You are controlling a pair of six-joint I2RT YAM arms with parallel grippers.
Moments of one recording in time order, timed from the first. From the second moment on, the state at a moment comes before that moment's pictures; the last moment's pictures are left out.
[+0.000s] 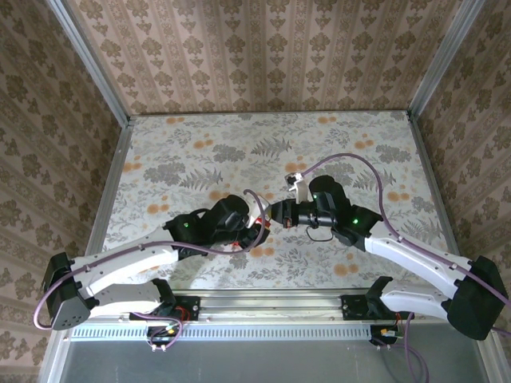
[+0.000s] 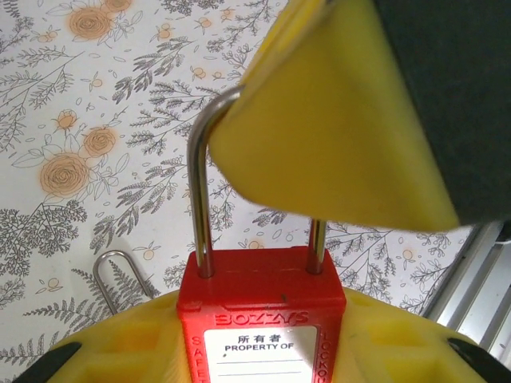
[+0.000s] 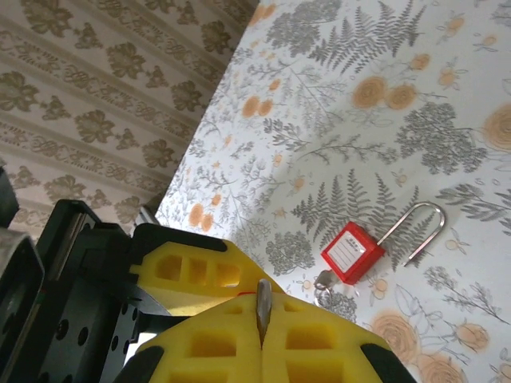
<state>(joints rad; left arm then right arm) -1.11 1.11 0.87 -0.48 -0.04 -0.23 0.72 1.12 0.79 -0.14 -0.33 0.69</state>
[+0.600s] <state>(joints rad) -1.15 1.12 0.79 -0.48 -0.08 -0.27 0.61 1.07 0.79 -0.34 -0.19 0.79</state>
